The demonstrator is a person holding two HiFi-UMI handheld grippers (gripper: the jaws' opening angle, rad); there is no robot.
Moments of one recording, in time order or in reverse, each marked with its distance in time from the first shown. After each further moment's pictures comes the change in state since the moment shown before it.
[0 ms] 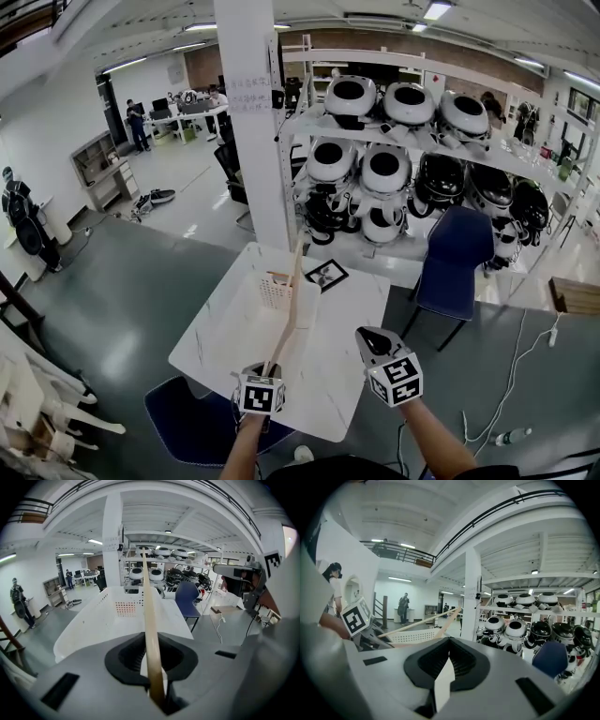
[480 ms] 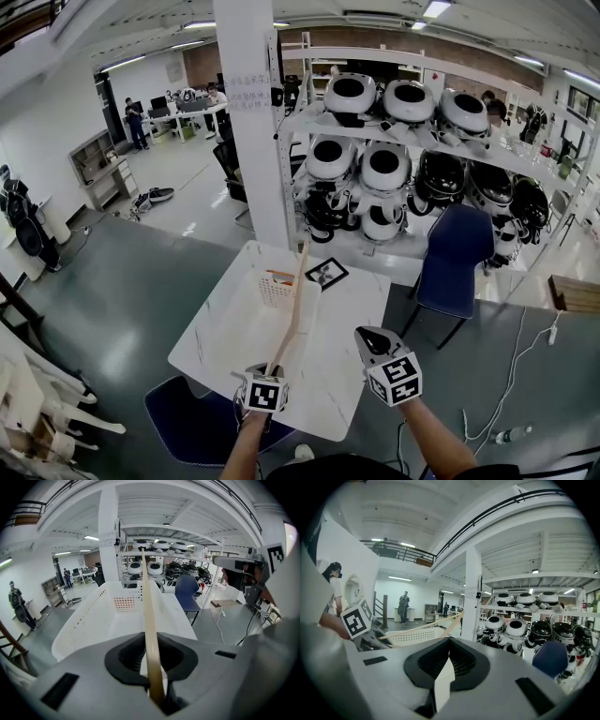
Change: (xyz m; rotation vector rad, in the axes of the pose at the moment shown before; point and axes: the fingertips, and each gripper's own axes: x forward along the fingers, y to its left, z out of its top) left arm 0.012 0.000 -0.008 0.036 0.060 0.015; right arm 0.006 0.002 -0.003 -0.003 0.010 0.003
